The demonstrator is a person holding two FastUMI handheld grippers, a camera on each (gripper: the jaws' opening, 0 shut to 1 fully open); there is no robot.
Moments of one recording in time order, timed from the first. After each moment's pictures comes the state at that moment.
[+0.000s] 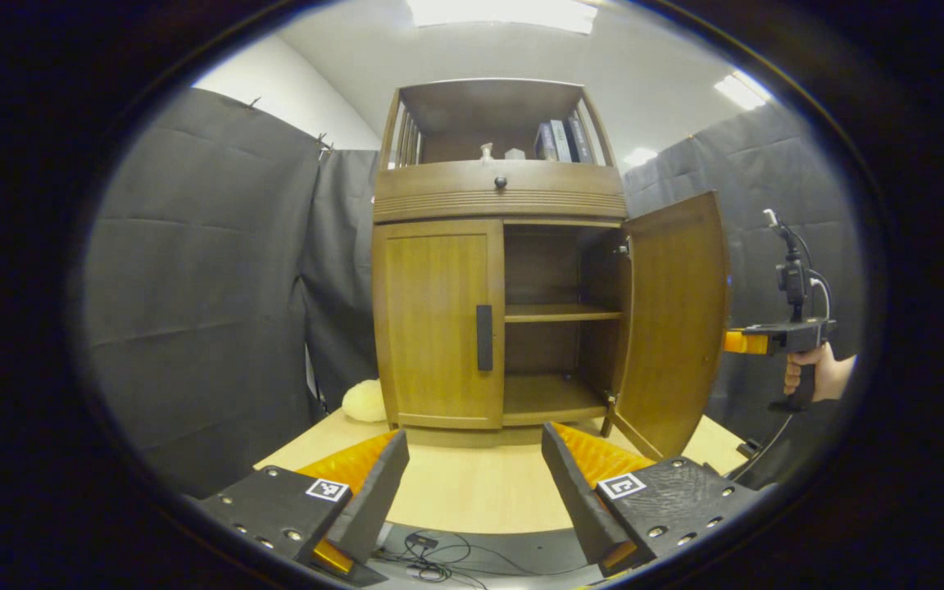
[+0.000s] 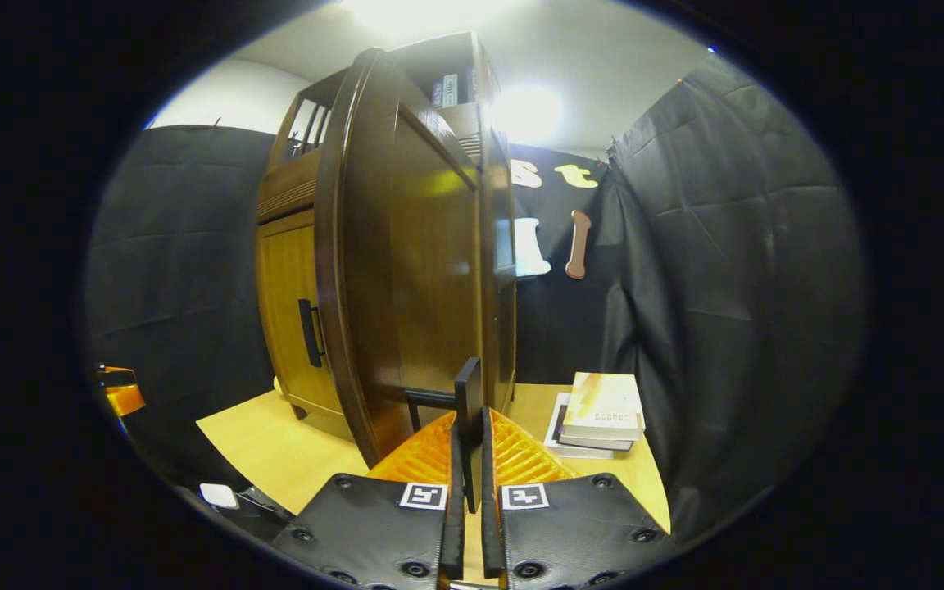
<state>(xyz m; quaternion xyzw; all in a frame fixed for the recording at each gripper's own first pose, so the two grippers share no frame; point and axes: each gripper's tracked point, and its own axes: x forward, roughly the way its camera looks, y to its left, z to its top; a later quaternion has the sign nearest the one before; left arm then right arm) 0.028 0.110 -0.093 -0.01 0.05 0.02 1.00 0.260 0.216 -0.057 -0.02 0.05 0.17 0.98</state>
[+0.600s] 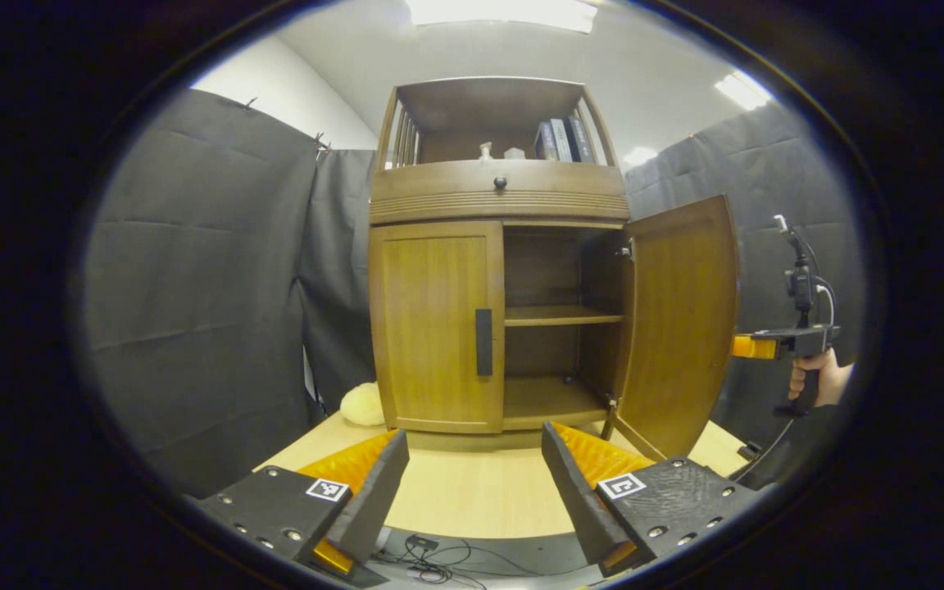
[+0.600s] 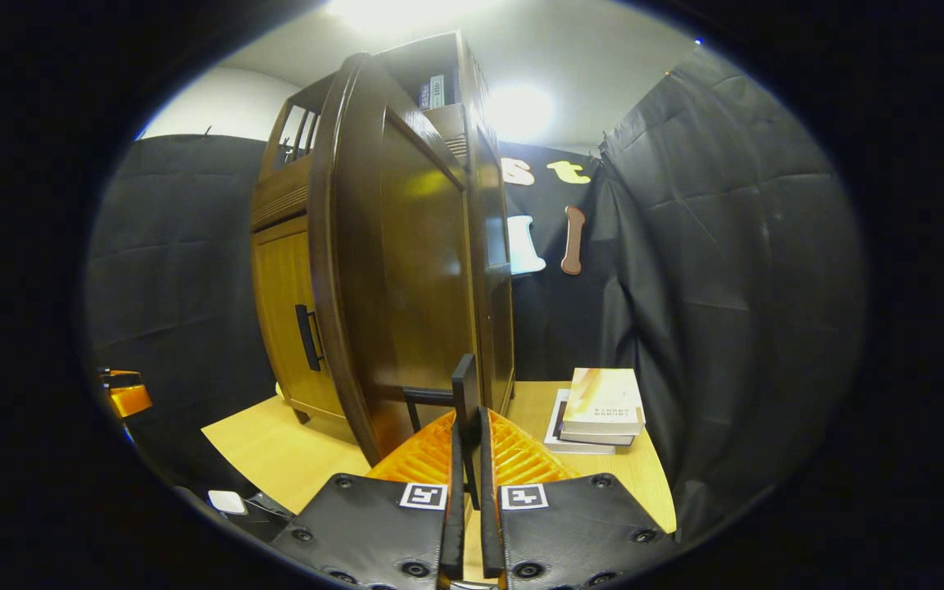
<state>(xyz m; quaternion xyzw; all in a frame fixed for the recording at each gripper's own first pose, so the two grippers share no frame) 0.032 0.110 -0.093 0.00 0.05 0.00 1.00 0.254 0.219 -0.060 -0.01 0.06 0.17 0.98</state>
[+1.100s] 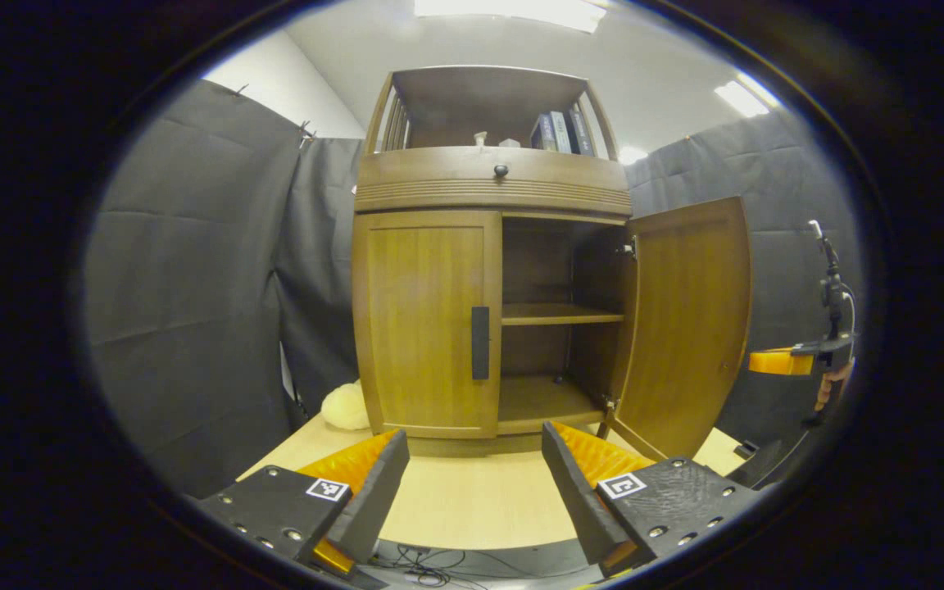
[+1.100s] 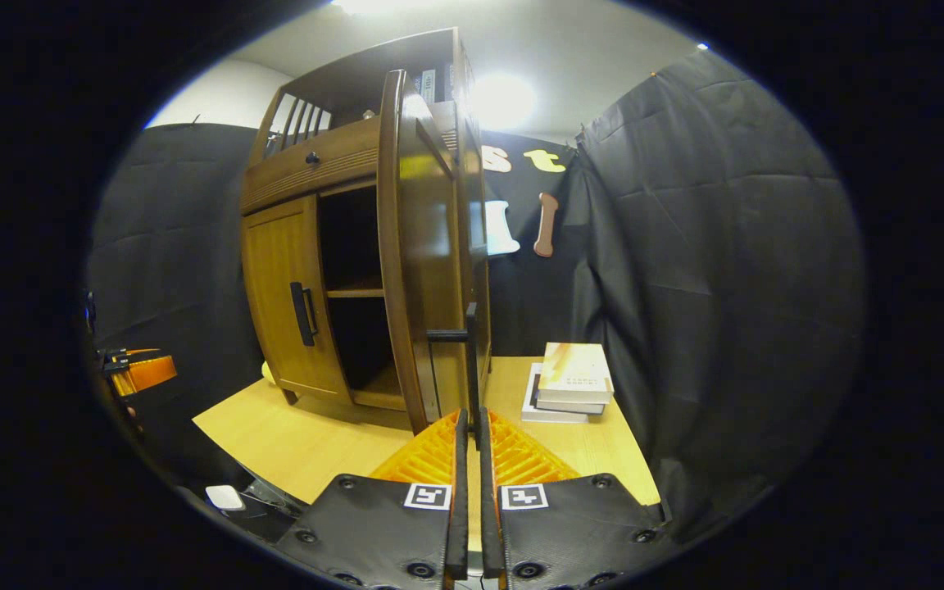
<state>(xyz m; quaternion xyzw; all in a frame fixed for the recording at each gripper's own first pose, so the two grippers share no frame) 0.035 0.102 -0.094 -0.02 0.05 -0.04 1.00 0.233 0.197 -0.070 -0.02 0.09 0.10 0.99</state>
